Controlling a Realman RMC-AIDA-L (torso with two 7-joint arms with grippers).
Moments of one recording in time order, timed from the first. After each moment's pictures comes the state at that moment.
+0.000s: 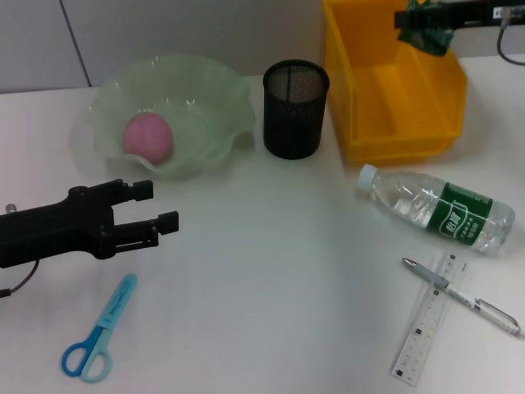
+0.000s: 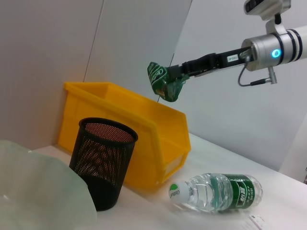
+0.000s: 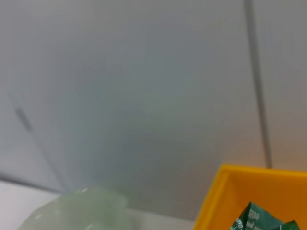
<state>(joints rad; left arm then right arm) -0.47 -1.97 1.00 0.54 1.65 1.49 -1.39 0.74 1.91 -0.70 -0.83 -2.16 -1.16 2.14</state>
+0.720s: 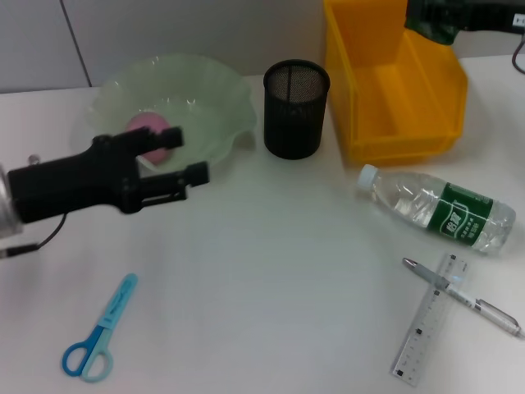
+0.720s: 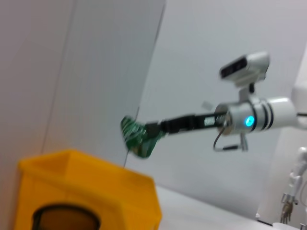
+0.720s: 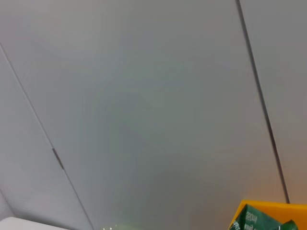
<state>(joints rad) -0.54 -2.02 0.91 0.58 1.64 1.58 -1.37 0.62 1.93 -0.69 -0.79 -1.86 -1.21 1.88</state>
